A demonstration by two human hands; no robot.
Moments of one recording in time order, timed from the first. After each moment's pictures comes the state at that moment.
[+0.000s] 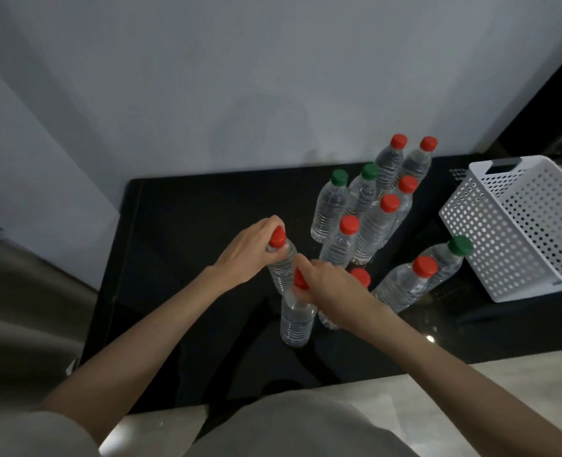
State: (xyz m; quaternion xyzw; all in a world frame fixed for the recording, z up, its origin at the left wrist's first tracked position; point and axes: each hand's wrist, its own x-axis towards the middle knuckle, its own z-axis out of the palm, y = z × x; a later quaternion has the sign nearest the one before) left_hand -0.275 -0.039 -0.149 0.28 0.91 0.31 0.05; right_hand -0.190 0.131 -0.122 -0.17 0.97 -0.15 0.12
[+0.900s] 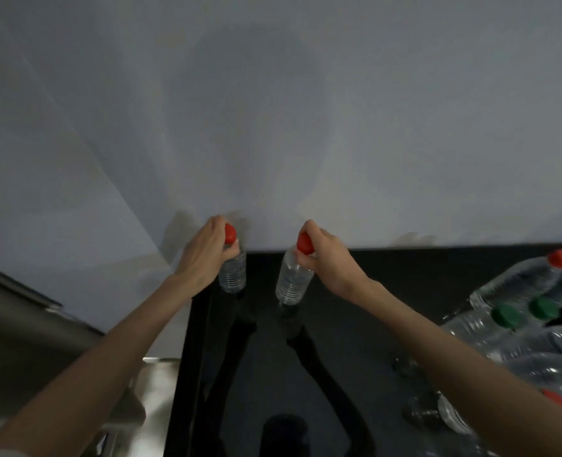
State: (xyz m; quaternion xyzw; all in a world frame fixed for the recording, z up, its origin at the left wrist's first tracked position) left_hand -0.516 -0.296 -0.130 0.11 0.97 0.23 -0.05; right_hand -0.482 -0.057 -0.099 -0.15 0.92 -0.35 0.03
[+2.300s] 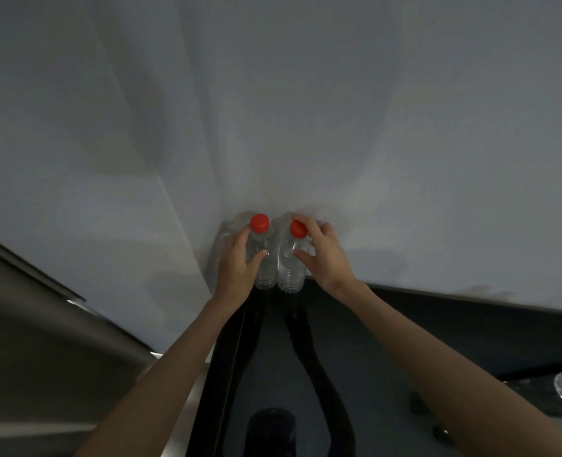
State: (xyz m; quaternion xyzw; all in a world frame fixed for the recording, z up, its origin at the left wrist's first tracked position) left_hand -0.575 -0.334 -0.206 -0.06 0.87 0.46 -0.14; right_hand -0.606 -0.159 -0.166 -0.16 0.91 -0.38 0.00
